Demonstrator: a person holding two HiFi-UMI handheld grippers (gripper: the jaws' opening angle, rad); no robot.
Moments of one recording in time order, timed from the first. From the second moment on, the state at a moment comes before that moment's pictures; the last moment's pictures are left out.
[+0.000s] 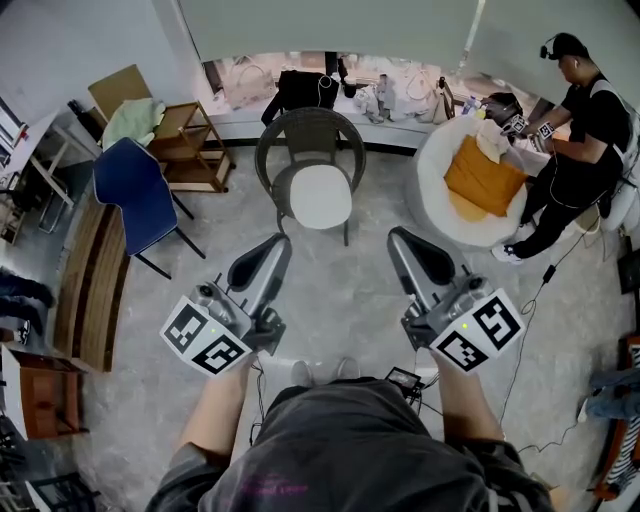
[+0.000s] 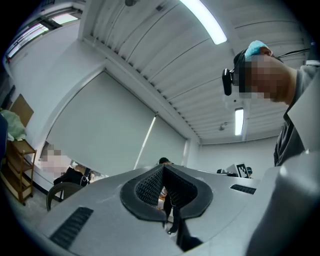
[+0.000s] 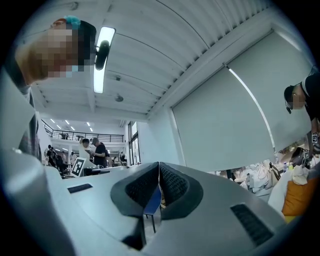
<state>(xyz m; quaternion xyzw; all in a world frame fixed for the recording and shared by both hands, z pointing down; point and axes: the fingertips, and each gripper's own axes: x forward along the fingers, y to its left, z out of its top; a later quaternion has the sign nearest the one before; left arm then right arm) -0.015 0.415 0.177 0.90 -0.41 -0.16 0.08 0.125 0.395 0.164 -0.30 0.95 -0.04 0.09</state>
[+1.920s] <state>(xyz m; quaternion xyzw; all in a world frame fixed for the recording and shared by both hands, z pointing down) -0.093 0.198 0.217 0.89 -0.42 -0.16 0.11 0.052 0.179 0.206 -0.30 0.95 -0.09 0.05</state>
